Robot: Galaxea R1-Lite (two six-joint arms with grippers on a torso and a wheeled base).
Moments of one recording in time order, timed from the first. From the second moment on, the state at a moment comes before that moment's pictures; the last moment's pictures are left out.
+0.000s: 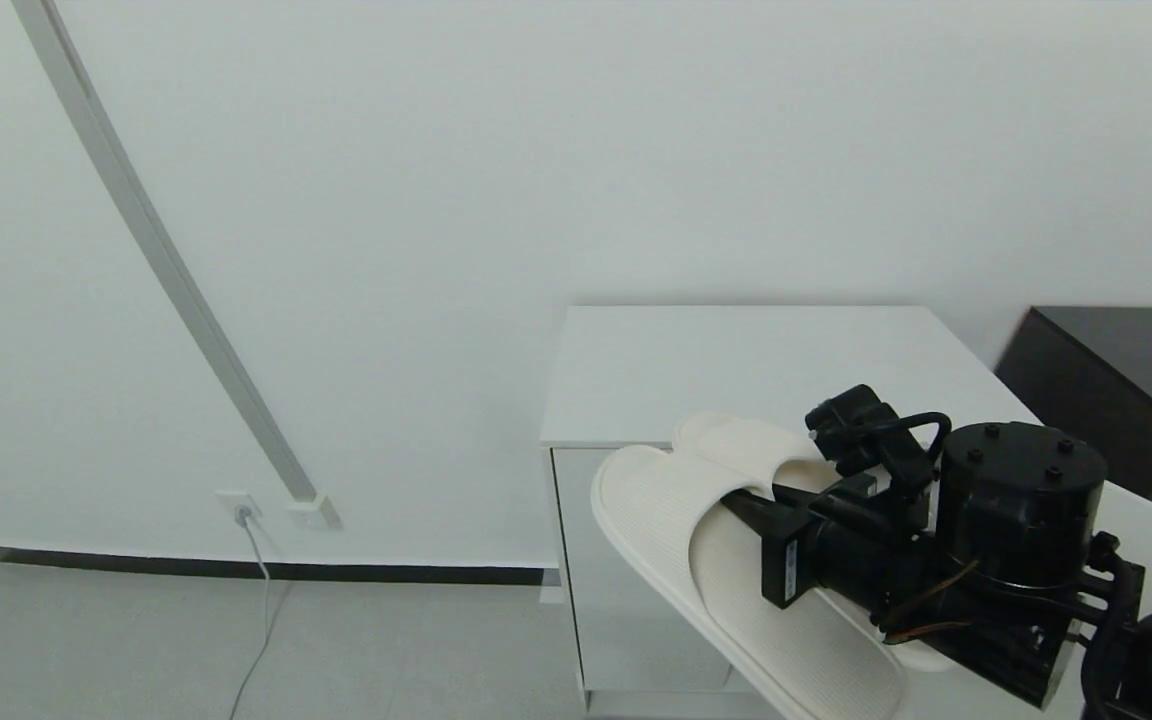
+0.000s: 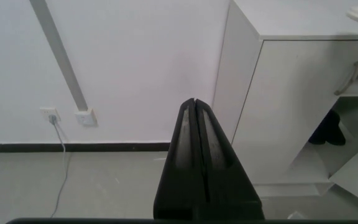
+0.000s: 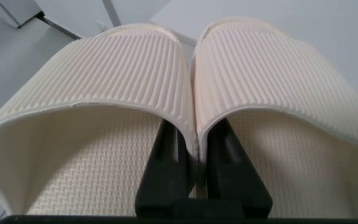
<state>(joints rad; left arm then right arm) 0.00 0.00 0.00 0.00 0.00 0.00 0.77 1.72 -0.56 -1.00 -0.11 0.08</state>
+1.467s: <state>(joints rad) 0.00 0.00 0.00 0.00 0.00 0.00 0.77 1.73 -0.56 -1.00 -0.11 0.08</state>
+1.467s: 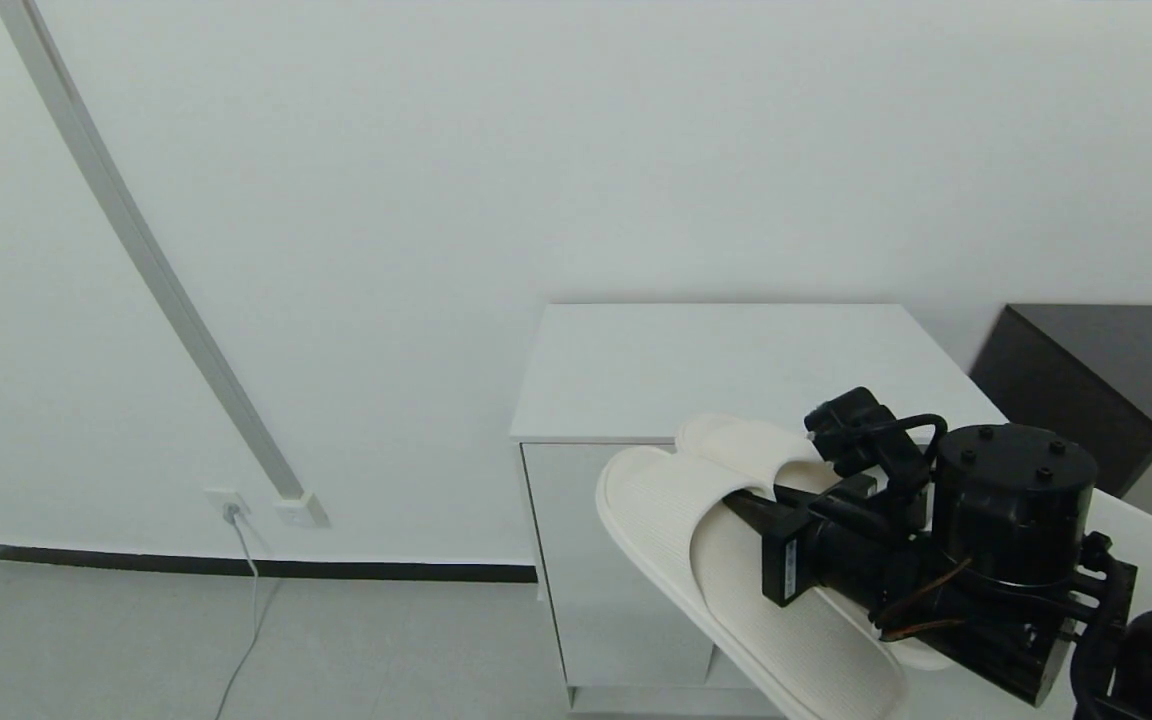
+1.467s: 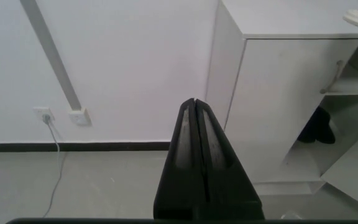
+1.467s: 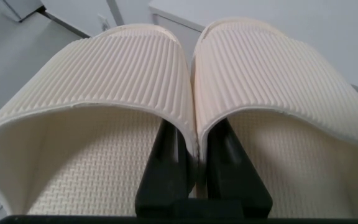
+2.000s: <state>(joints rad) 0.00 0.00 0.00 0.00 0.00 0.00 0.77 1.73 -0.56 -1.00 -0.11 0.08</state>
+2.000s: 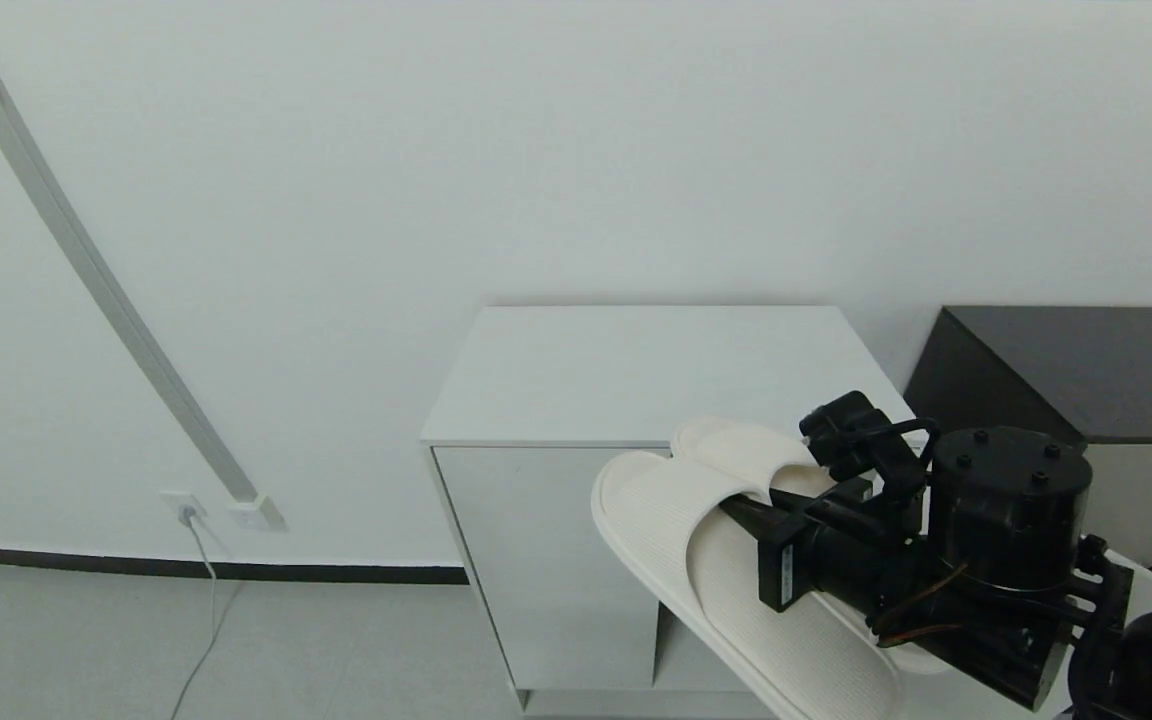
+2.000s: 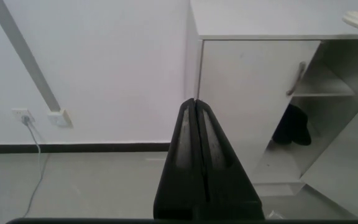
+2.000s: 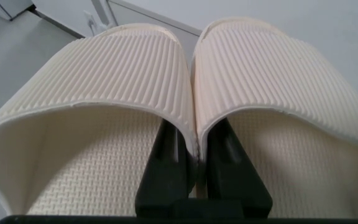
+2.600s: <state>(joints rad) 0.00 0.00 0.00 0.00 0.00 0.00 0.77 1.72 -0.55 -1.00 -0.11 0.08</state>
